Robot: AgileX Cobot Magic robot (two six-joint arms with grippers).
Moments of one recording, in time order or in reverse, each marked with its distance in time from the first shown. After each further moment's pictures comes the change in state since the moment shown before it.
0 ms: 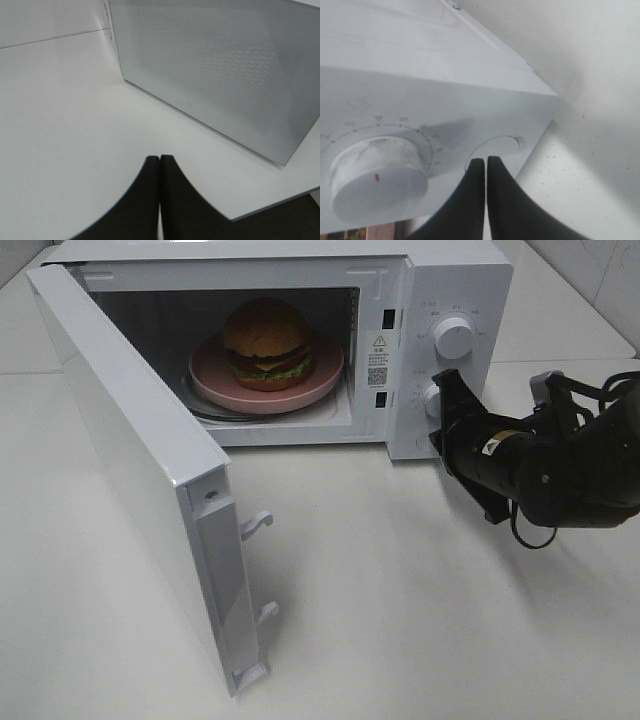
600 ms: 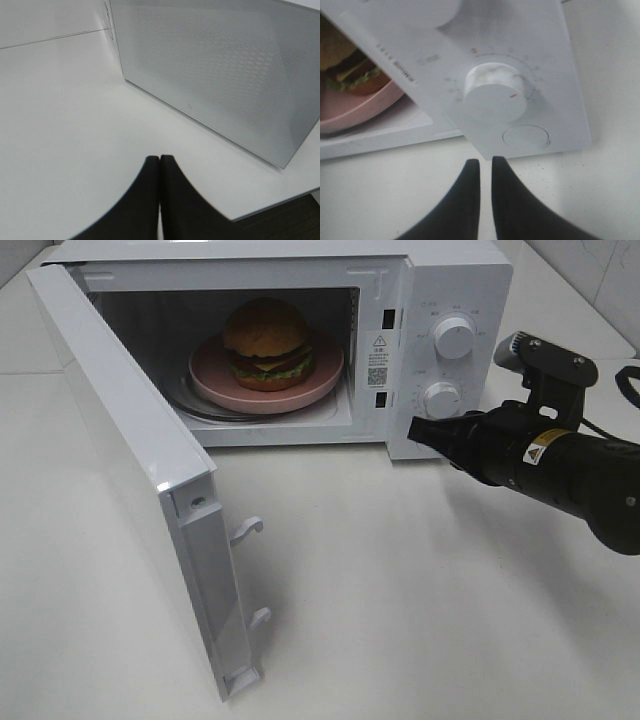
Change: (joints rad) left arm 0.000 0.000 0.000 0.003 0.000 0.000; right arm 0.000 -0.217 0.157 -0.208 0.036 -0.781
